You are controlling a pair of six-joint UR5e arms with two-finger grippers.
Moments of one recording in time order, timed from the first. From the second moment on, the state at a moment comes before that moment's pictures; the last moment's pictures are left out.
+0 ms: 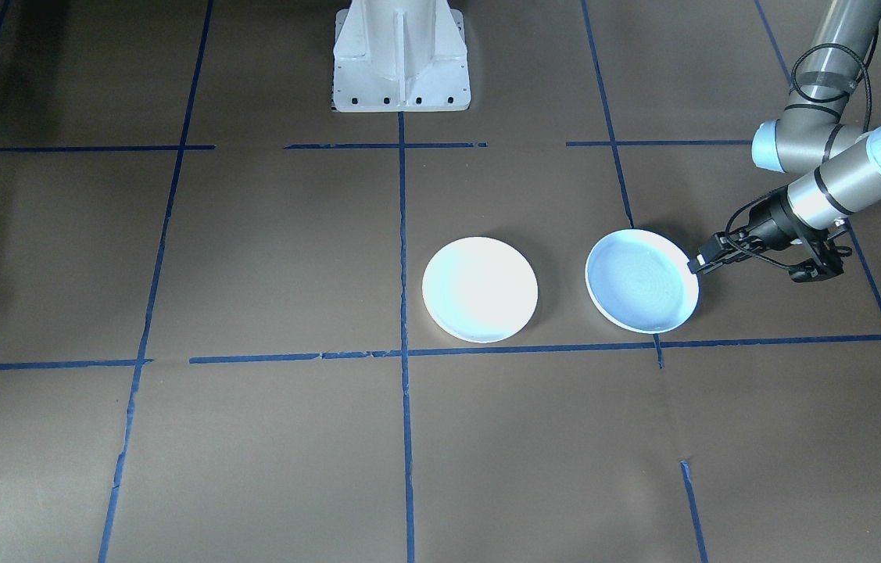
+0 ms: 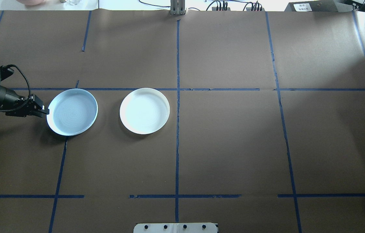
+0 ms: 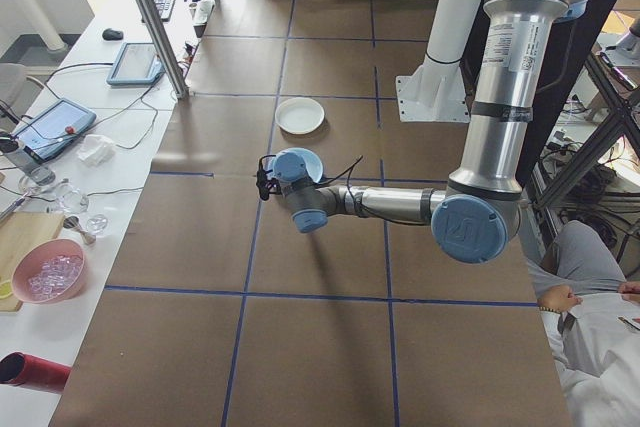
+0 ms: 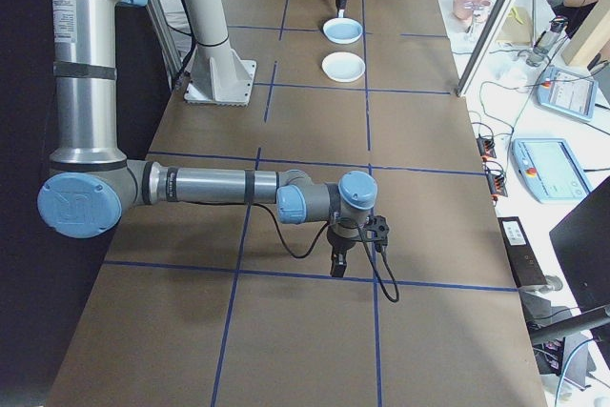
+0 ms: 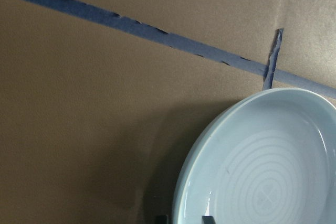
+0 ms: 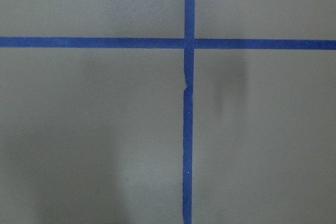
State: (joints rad) left arm -0.96 -1.70 -1.37 -2.67 -2.40 -1.34; right arm 1.37 -1.61 1.57 -1.46 2.26 0.21
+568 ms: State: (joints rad) left arm -0.97 -1.86 -1.43 -2.44 -2.41 -1.35; right arm 1.37 -1.61 1.57 -1.46 2.26 0.21
